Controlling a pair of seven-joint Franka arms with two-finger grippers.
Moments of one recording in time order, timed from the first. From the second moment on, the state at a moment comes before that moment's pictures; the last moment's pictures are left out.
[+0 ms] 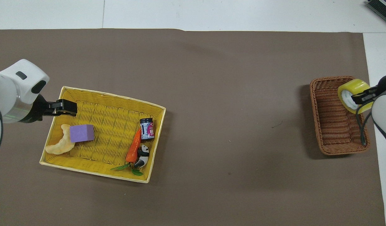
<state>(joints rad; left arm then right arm) 0.07 -0.08 -0.21 -1.85 0.03 1.76 -0.19 -0.21 0.16 -0.01 -1.80 -0.17 2.07 -0.59</state>
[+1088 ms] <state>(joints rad) 0.21 -0.09 -0.21 -1.73 -0.07 1.58 -0.01 -0.10 0.20 -0.01 -1.94 -0.59 2.25 -0.46</state>
